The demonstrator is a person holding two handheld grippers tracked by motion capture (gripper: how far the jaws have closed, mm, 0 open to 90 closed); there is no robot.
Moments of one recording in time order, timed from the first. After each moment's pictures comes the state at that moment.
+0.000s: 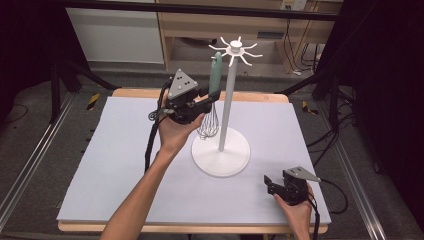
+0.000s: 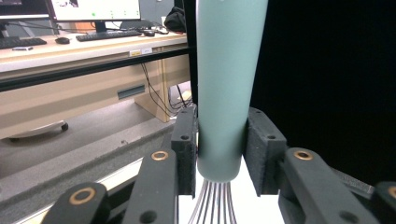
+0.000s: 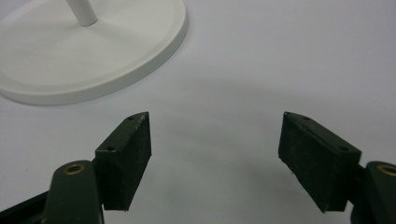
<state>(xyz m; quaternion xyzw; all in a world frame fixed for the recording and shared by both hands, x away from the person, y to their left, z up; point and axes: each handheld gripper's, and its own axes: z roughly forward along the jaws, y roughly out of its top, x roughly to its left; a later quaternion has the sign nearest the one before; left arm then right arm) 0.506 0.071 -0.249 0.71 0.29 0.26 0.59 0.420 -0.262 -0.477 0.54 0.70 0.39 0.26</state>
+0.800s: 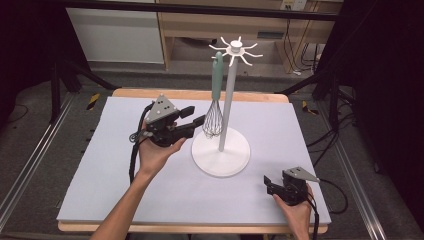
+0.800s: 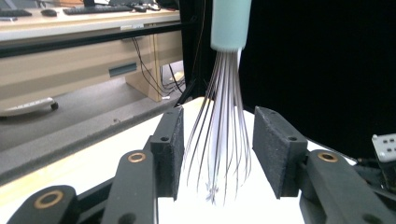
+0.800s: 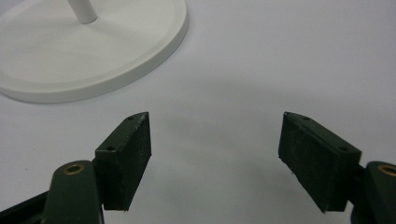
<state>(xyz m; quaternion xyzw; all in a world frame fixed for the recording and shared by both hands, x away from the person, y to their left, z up) 0.476 0.117 -0.292 0.73 0.30 0.22 0.57 0.419 -0.260 -0.478 0.54 0.70 0.38 0.26</state>
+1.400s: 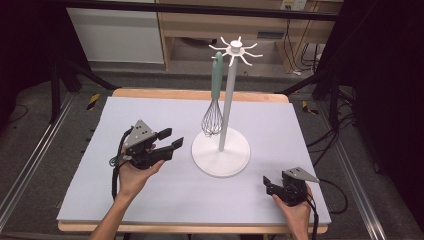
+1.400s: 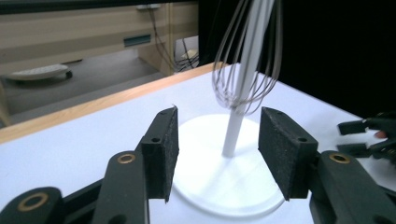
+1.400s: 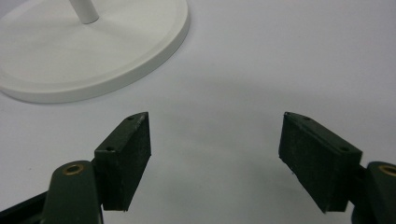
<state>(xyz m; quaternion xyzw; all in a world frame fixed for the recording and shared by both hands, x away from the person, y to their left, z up) 0.454 0.164 -0.345 0.74 0.34 0.22 0.54 0.419 -0.259 -0.479 0.54 0.70 0.38 0.26</state>
